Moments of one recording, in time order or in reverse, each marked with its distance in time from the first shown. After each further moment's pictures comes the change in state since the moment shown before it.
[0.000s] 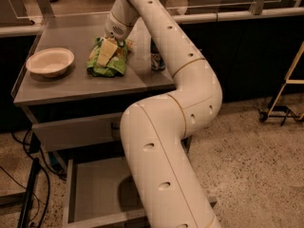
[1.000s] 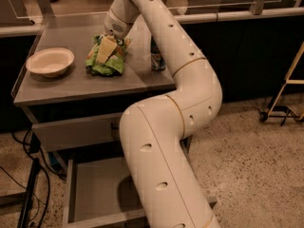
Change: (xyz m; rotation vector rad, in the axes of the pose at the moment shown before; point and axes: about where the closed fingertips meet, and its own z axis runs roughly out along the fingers) arm -0.008 0.002 -0.013 0.006 -0.019 -0.006
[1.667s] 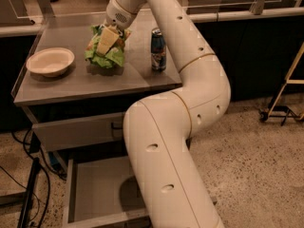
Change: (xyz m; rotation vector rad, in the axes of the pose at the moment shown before) arm -0.016 0.007 -0.037 0.020 -0.048 -0.041
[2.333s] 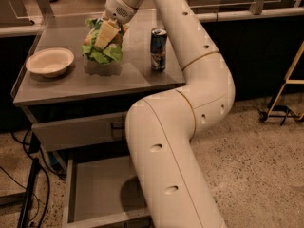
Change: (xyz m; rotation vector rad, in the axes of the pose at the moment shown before) arm -0.015 0.003 -0.020 0.013 -0.051 -0.040
